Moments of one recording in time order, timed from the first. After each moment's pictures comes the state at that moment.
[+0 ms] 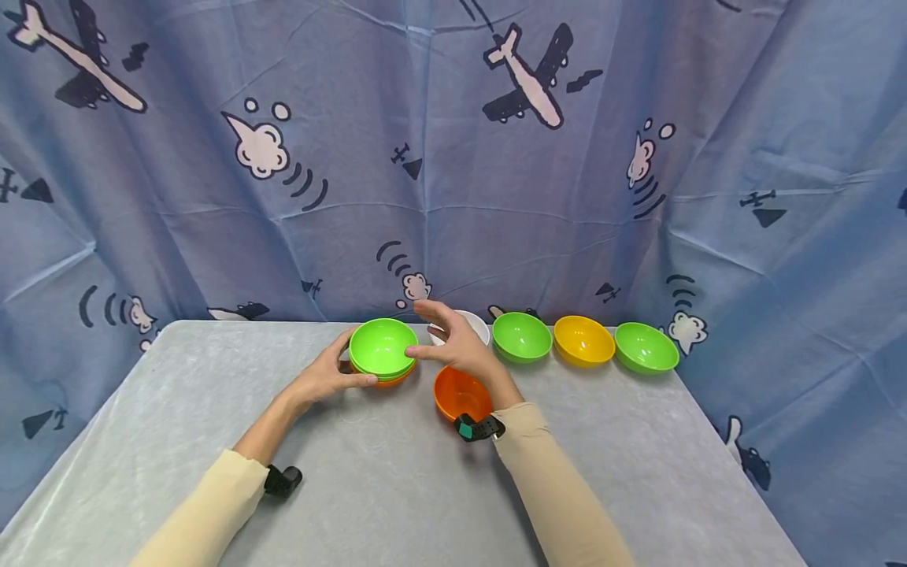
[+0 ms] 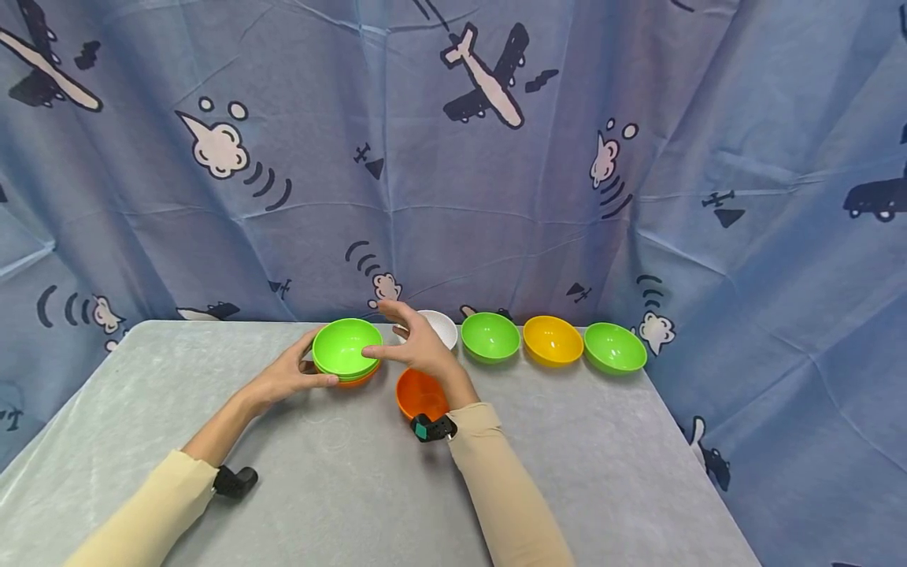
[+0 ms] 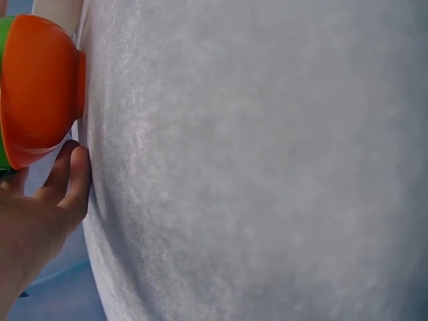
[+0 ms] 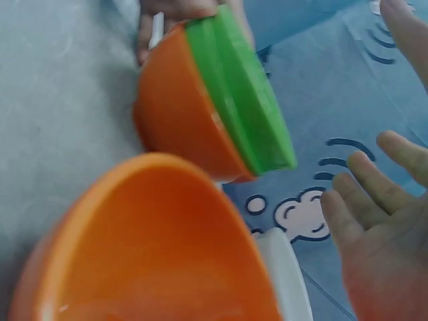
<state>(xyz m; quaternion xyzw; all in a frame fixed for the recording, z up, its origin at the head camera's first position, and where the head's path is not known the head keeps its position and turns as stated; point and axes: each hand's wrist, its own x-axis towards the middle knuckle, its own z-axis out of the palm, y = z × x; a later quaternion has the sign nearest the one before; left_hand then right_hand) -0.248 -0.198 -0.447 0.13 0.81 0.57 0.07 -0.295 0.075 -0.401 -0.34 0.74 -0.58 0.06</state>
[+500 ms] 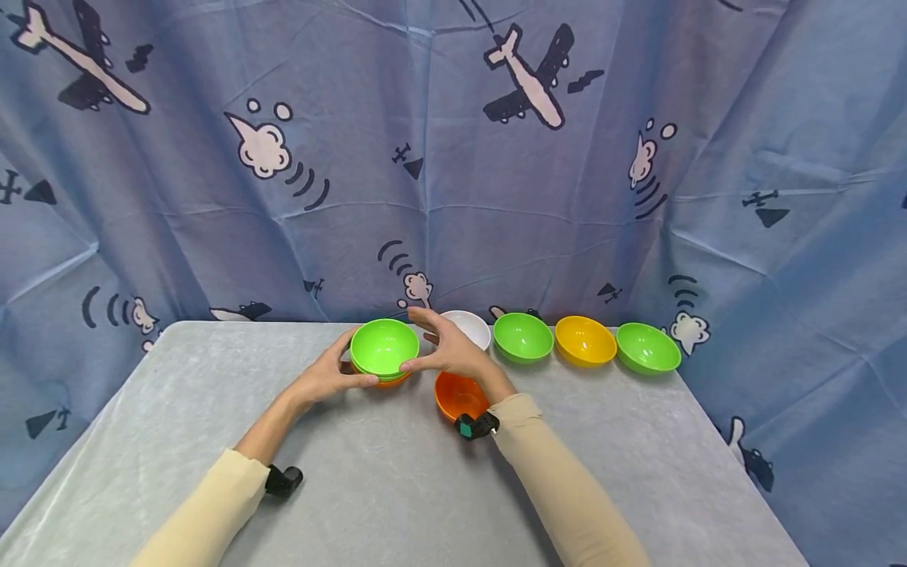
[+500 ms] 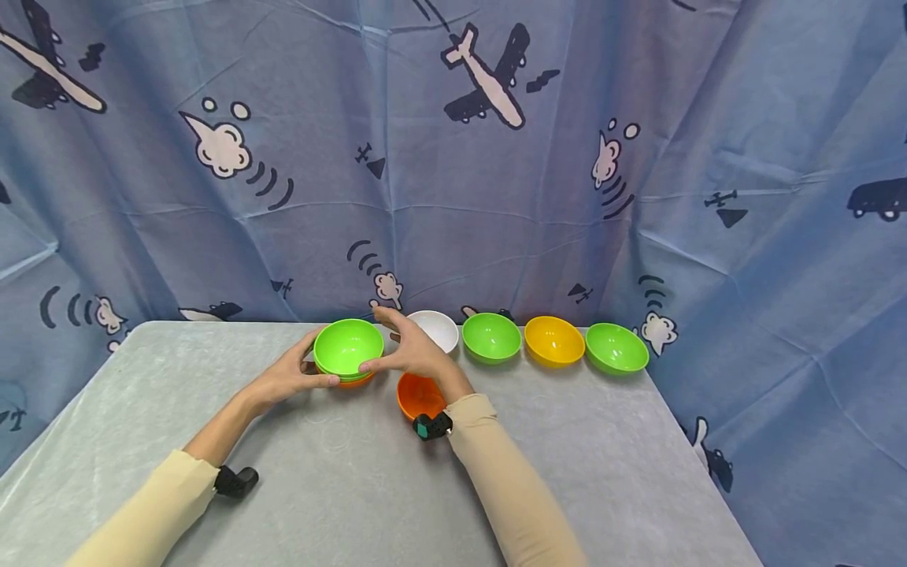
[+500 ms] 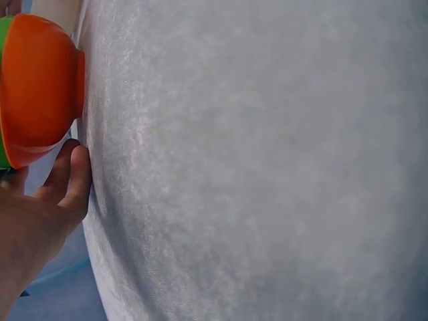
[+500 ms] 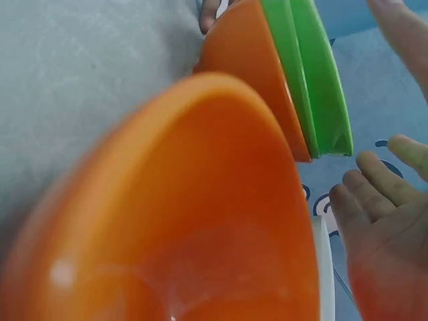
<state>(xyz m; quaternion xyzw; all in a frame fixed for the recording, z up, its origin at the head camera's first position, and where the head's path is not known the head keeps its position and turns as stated) -0.247 -0.198 -0.447 0.13 0.81 0.57 0.07 -0.306 0.066 -0.412 -0.34 0.79 -0.50 0.10</state>
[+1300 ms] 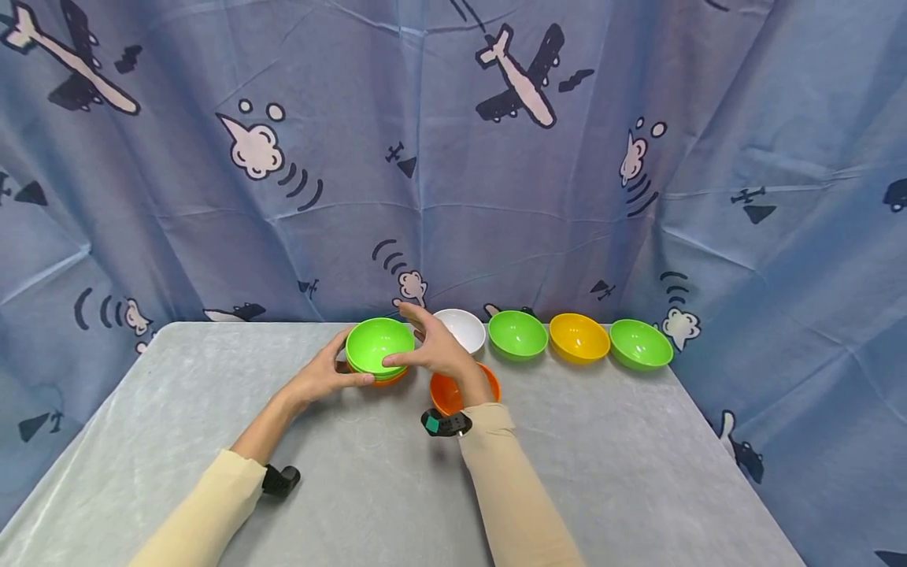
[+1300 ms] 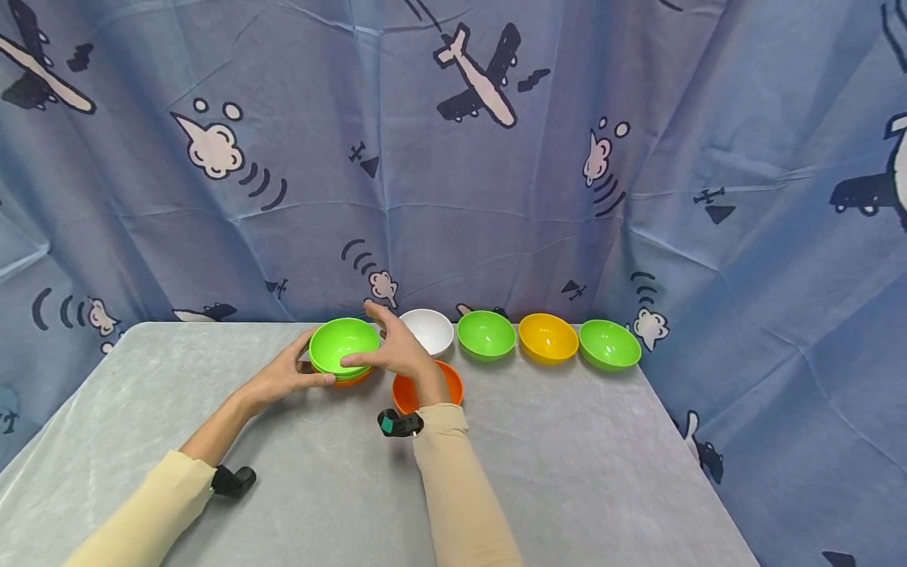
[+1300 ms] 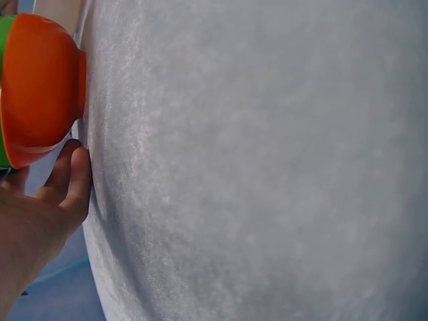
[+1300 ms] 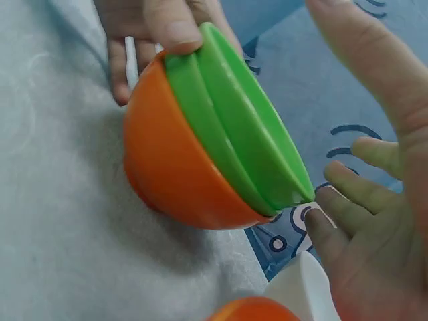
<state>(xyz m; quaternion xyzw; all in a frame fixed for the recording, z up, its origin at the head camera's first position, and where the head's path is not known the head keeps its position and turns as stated) -0.245 -0.198 -0.447 0.13 0.80 0.57 0.08 -0.289 0.048 -0.406 -0.30 0.79 -0.53 0.08</state>
